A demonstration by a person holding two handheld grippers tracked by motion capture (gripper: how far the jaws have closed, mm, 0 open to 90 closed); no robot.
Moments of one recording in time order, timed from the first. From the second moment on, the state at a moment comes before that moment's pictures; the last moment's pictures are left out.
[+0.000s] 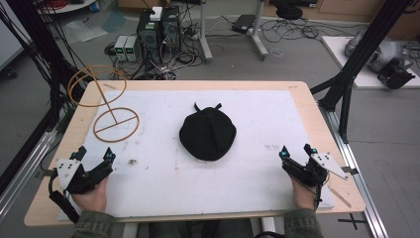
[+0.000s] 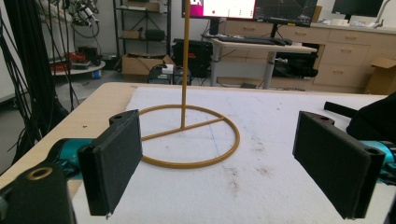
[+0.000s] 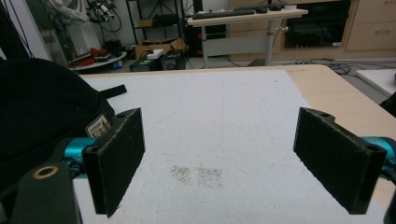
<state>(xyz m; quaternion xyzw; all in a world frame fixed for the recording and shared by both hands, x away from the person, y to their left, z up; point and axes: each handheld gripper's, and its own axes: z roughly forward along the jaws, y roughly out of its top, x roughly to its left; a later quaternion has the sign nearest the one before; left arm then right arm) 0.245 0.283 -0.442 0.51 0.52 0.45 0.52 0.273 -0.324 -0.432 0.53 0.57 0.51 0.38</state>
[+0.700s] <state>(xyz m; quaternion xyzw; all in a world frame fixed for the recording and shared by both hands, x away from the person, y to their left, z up) 0.246 0.284 -0.442 0.51 0.52 0.44 0.52 0.272 -0.329 -0.433 0.54 0.56 0.51 0.36</state>
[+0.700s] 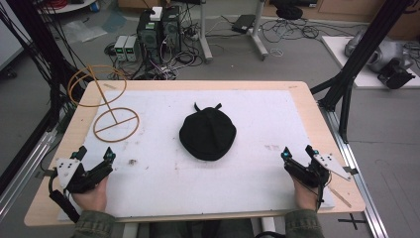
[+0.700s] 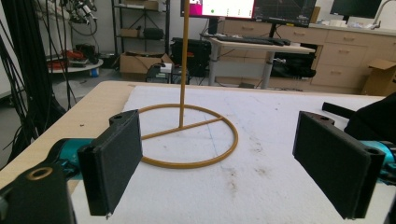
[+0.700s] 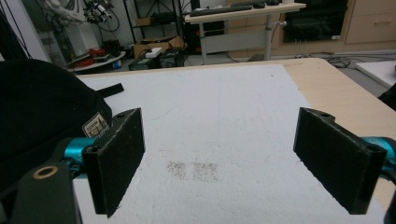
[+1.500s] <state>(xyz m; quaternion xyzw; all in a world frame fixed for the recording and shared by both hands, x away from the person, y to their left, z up) 0.248 0.284 -0.443 0.52 0.52 0.44 0.52 0.287 -0.296 -0.423 0.48 0.60 0.53 0.36</state>
